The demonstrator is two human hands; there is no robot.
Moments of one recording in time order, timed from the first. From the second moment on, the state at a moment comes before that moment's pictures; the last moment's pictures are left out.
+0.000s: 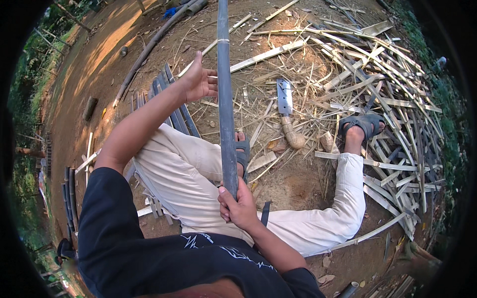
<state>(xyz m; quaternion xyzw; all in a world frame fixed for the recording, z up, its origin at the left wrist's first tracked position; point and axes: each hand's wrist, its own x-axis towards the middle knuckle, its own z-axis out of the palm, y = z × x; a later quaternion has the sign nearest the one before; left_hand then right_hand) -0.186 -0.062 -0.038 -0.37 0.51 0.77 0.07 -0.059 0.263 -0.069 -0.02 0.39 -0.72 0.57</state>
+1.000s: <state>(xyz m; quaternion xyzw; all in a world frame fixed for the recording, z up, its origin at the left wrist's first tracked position) 0.012 0.043 -0.068 -0.42 0.33 0.80 0.28 -0.341 0.208 -0.333 -0.20 0.96 -0.07 0.20</state>
